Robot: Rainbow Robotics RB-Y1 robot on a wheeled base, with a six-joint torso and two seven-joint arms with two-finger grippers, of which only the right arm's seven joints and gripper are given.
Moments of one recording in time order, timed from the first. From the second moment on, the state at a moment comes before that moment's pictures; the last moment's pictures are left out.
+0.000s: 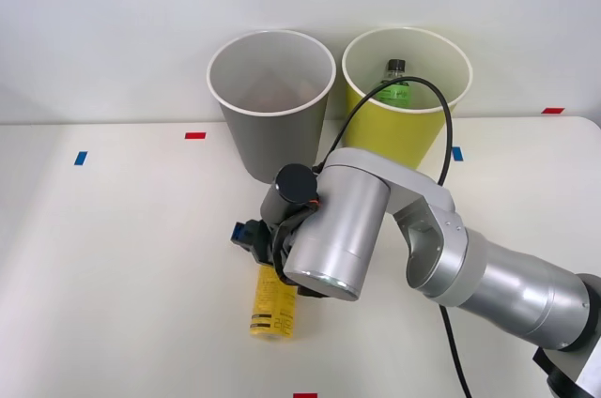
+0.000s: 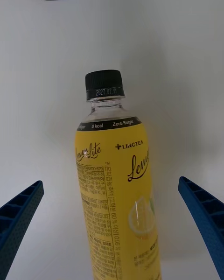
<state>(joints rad) -0.76 -0.33 0.90 -1.84 -0.51 1.50 0.11</state>
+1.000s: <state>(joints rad) -0.76 -0.20 0.95 -1.67 -0.36 1.54 0.12</state>
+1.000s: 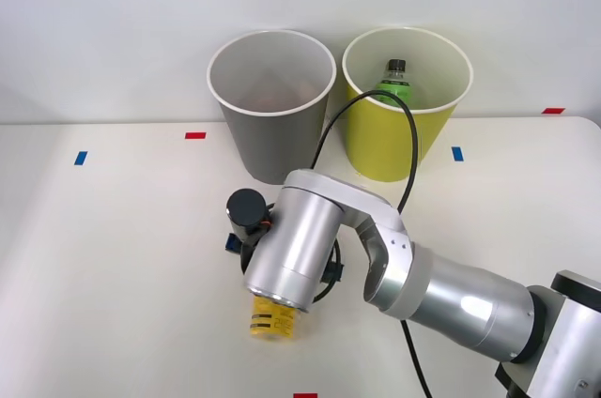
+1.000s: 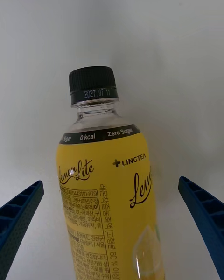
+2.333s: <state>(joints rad) -0.76 -0.14 0.95 -1.59 -0.27 1.51 0.19</state>
